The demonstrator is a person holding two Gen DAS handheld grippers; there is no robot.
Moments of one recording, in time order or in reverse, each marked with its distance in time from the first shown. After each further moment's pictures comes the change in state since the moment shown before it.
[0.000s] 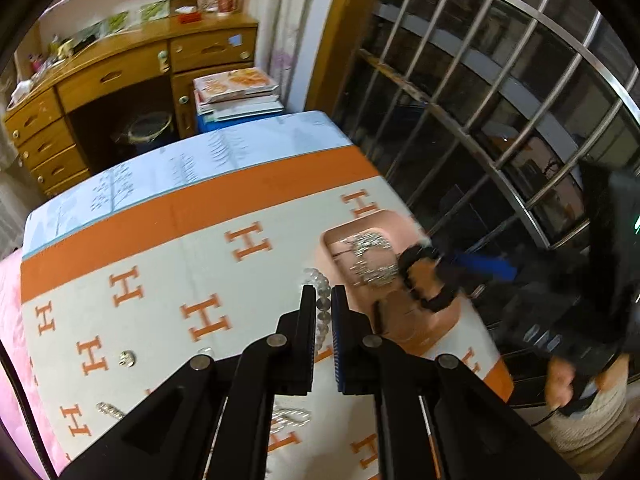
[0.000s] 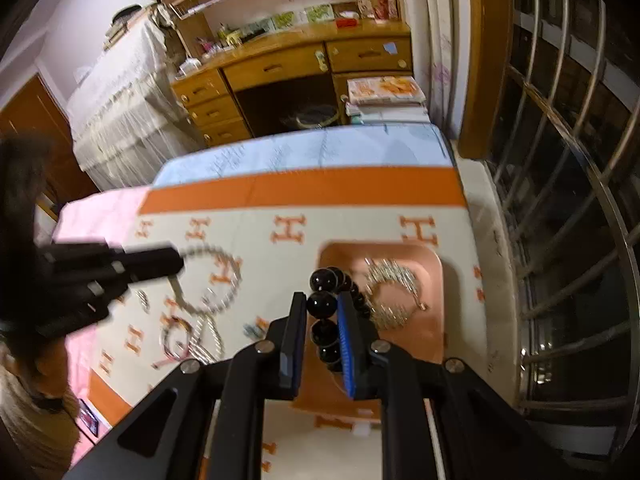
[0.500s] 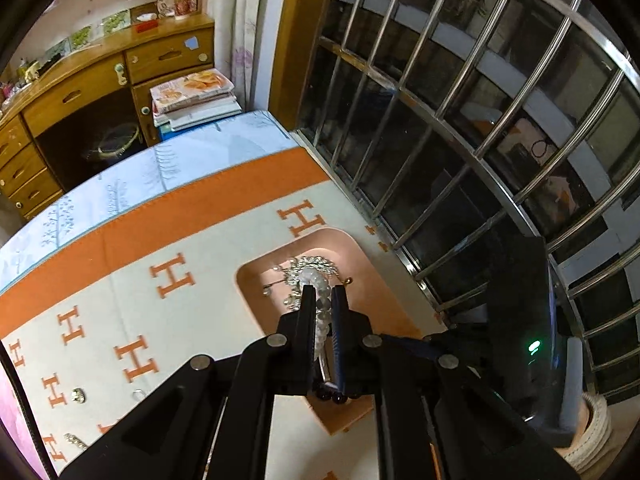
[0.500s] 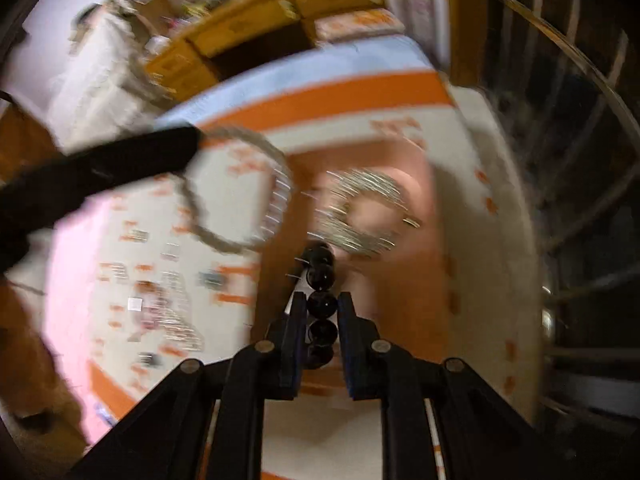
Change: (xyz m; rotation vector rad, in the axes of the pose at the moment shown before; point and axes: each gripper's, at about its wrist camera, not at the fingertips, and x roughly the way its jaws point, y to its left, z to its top) left arm 0.068 -0.078 0.030 0.067 0.042 -0.027; right arm 0.059 -0.046 -0.043 0.122 0.160 -0.053
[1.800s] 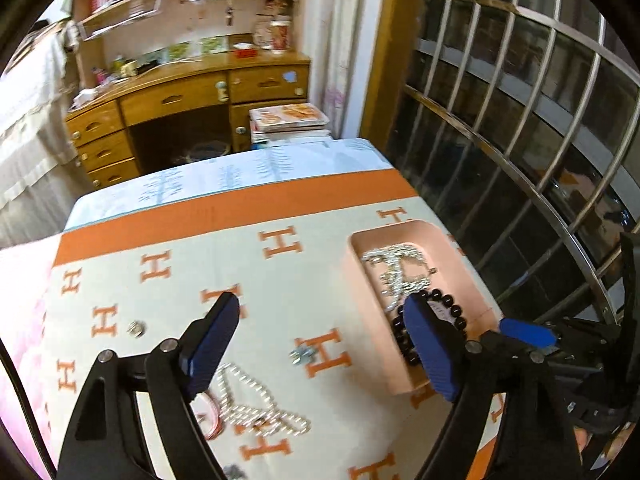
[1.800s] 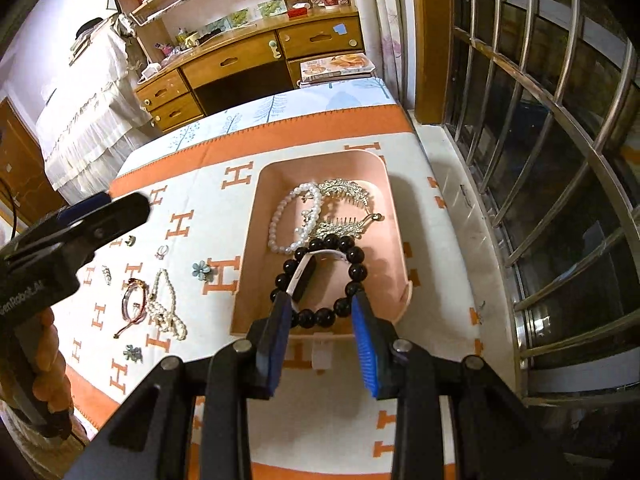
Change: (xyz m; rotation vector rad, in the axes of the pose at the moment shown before) left arm -0.061 0.039 -0.100 -0.159 -0.234 0.268; right arm -0.049 0.015 -0.044 0.002 -0.191 -0.012
